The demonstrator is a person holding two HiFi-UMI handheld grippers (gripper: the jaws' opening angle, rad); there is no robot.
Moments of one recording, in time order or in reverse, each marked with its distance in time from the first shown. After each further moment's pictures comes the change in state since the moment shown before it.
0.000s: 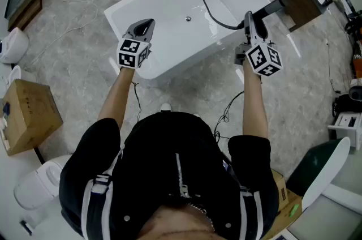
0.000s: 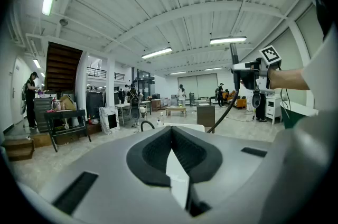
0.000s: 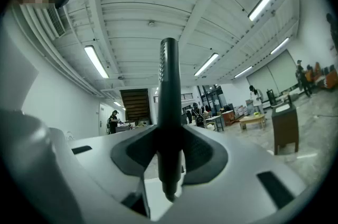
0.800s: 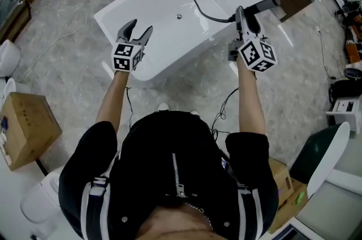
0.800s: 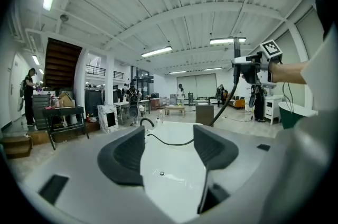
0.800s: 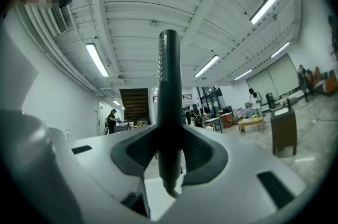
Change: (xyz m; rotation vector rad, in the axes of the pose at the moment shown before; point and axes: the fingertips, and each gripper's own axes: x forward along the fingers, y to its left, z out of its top) left arm 0.006 0.012 -0.022 -0.007 0.003 -0.011; right arm 0.003 0.014 0.000 -0.024 -0.015 -0.007
